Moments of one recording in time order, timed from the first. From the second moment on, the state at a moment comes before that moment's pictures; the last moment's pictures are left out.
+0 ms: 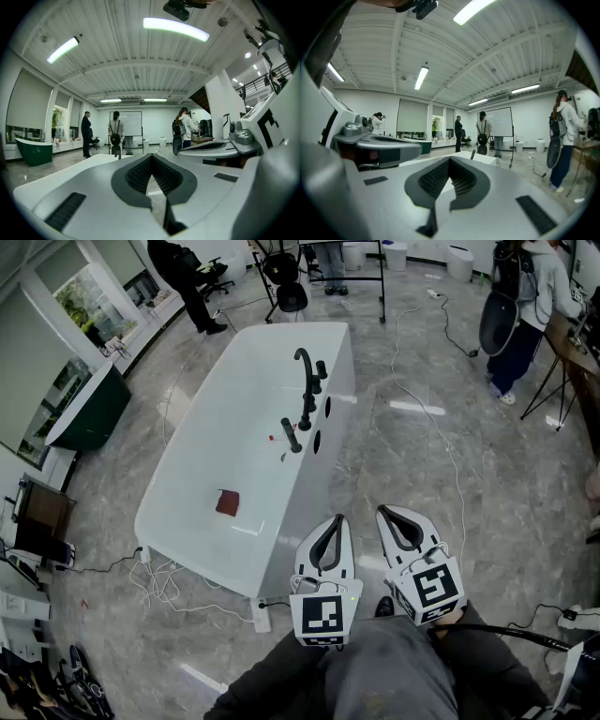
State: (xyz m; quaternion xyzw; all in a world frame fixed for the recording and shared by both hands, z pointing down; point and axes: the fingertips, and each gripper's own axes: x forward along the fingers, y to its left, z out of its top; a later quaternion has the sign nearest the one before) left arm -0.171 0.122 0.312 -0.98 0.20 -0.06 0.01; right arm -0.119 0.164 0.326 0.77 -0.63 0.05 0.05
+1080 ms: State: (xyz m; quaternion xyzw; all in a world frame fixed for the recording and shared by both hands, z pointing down) left arm -0.083 0.151 0.343 -0.97 0.22 -0.08 -0.01; right arm -0.019 0.202 0.350 0.77 -0.64 0.07 0.03
